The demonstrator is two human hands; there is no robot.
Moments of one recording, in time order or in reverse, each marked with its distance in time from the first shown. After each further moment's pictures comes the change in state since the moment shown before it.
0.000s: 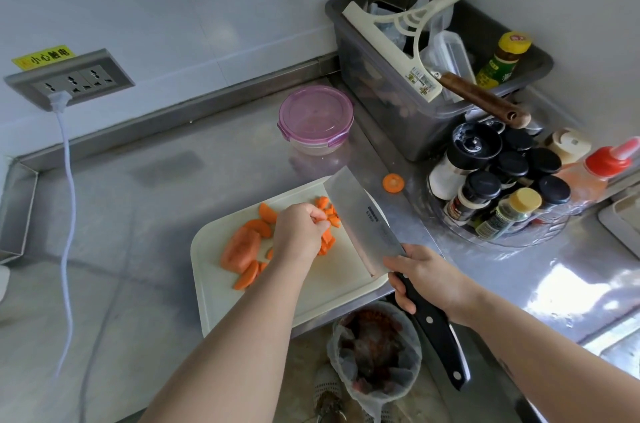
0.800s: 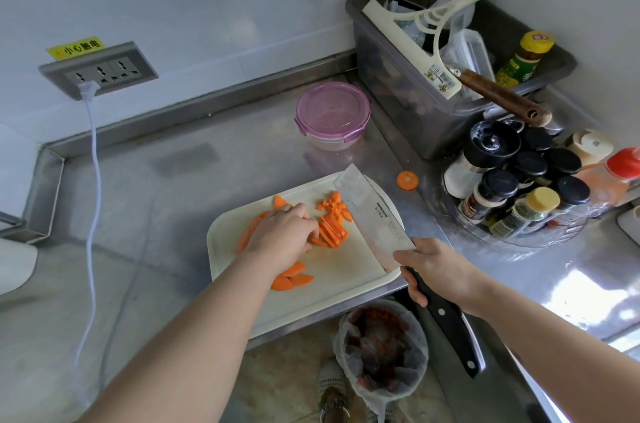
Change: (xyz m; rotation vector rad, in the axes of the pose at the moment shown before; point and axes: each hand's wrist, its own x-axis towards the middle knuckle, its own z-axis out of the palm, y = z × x) left_hand -0.003 -0.035 -0.047 0.944 -0.192 0.474; right_hand 0.002 -0.003 0.002 -0.226 0.028 -0.039
